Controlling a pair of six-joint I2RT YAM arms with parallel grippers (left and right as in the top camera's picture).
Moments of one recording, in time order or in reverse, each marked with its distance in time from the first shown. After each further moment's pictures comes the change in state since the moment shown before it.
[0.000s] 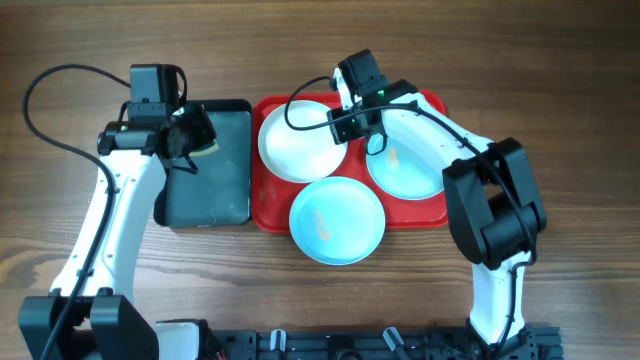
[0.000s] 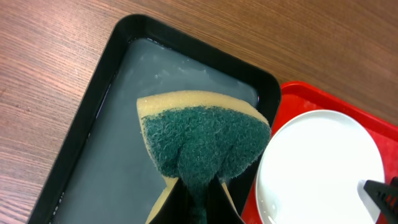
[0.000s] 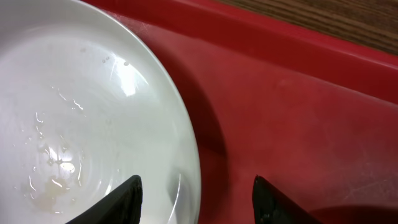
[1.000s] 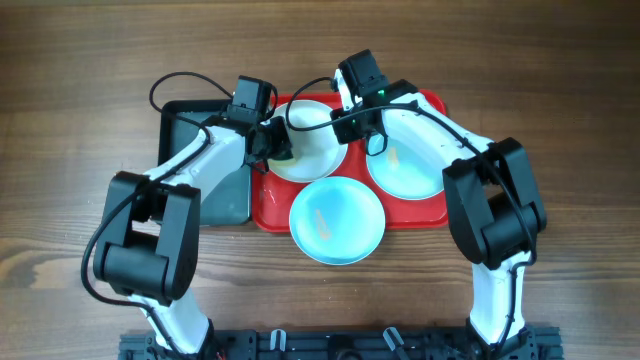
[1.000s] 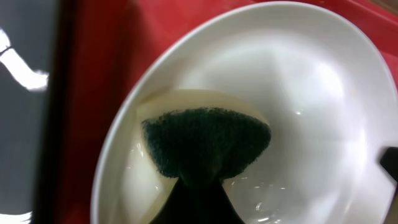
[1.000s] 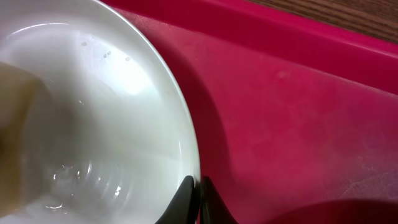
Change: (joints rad) left arm -0.274 0.401 -0.031 0.334 0.182 -0.130; right arm 0.000 0.000 0.000 -0.014 0.001 0.005
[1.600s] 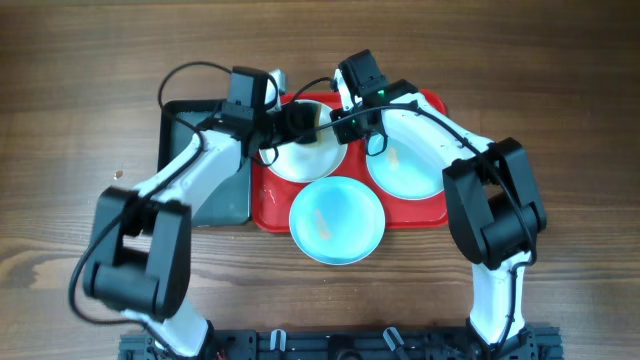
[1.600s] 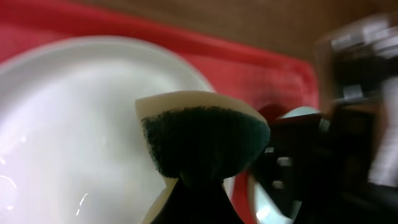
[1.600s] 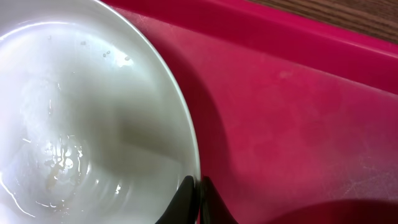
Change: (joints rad) left arm 0.000 -0.085 -0.017 0.172 0.280 0.000; right arm 0.000 0.000 0.000 0.000 -0.001 0.000
